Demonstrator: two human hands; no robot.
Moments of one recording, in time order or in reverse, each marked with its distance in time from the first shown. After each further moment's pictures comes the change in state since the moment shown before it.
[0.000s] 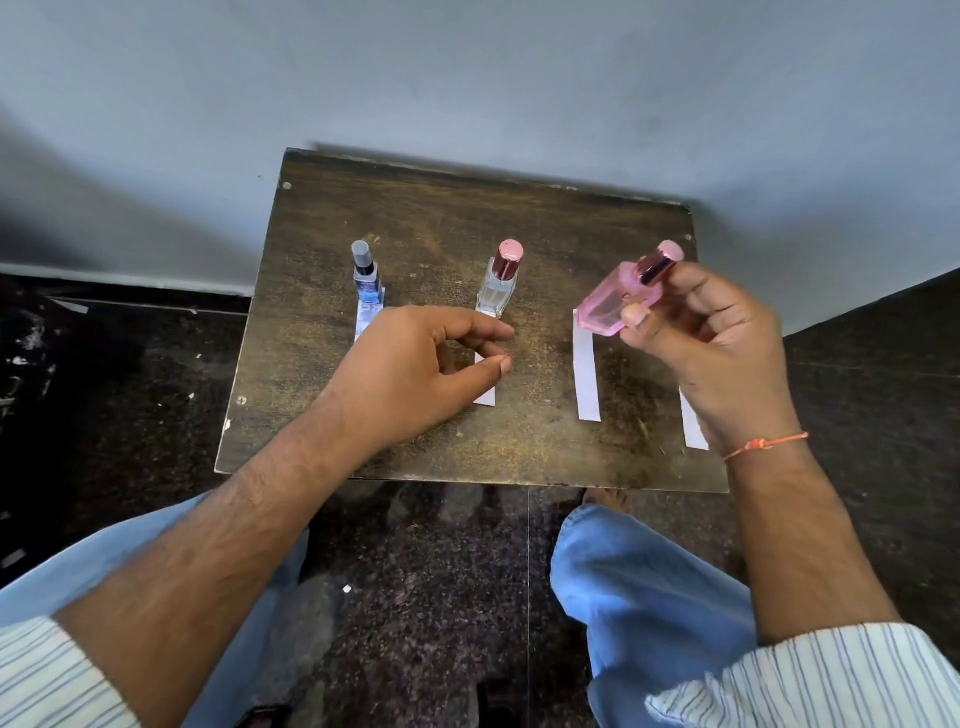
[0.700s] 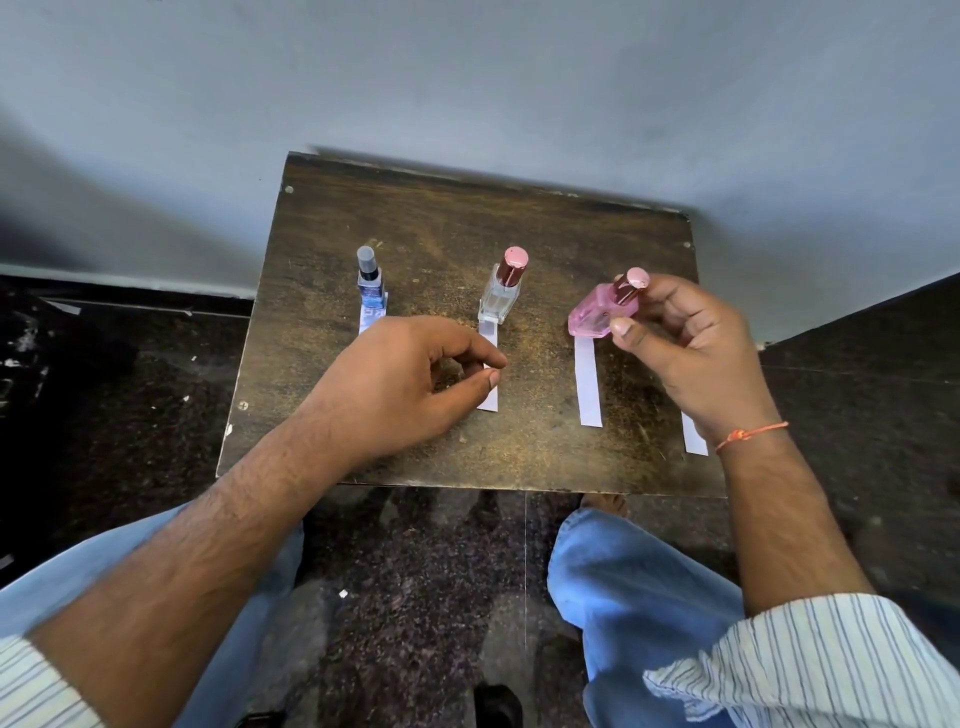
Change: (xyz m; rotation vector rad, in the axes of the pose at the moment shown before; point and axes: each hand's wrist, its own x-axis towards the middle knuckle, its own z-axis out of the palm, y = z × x) left_hand -0.008 0.003 -0.015 0.162 -0.008 0.138; right_hand 0.013 0.017 -0.003 -0.139 -0.096 0.022
